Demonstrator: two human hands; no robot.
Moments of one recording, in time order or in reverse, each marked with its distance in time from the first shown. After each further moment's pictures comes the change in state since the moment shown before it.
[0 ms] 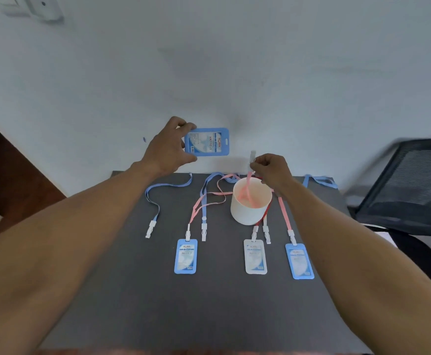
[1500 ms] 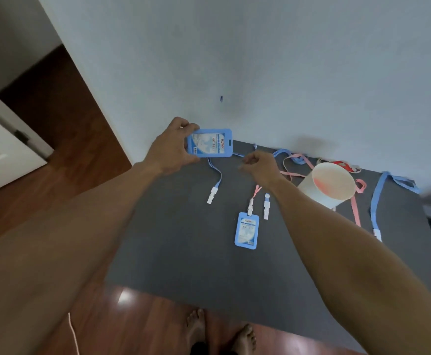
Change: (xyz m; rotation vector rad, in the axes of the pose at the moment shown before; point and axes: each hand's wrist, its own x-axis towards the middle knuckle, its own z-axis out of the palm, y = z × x) left_hand -0.138 -0.193 -0.029 -0.086 -0.016 -0.214; right_hand -0.022 -0.008 0.258 -0.150 -0.265 -0.038
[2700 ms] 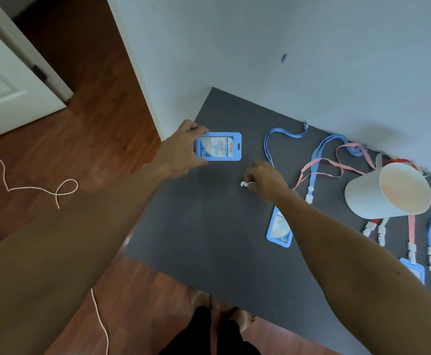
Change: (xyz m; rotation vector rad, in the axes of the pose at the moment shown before) left_hand -0.044 -0.111 0.049 -0.107 -0.090 -0.208; right_hand 0.021 0.054 0.113 -0.879 -0.408 -0.372
